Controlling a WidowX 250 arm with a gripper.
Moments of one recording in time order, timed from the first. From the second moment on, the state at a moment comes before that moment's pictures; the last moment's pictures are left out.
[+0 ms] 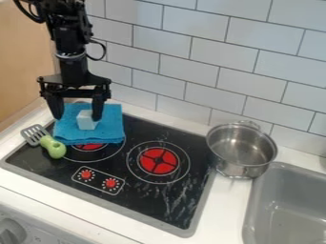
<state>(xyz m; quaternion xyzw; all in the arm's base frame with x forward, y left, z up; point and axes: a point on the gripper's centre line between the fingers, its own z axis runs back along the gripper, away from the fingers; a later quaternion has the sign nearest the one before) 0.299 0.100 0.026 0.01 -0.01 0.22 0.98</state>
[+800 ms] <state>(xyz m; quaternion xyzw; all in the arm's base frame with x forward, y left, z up) 0.313 0.101 0.025 0.02 -0.02 0.23 0.97</state>
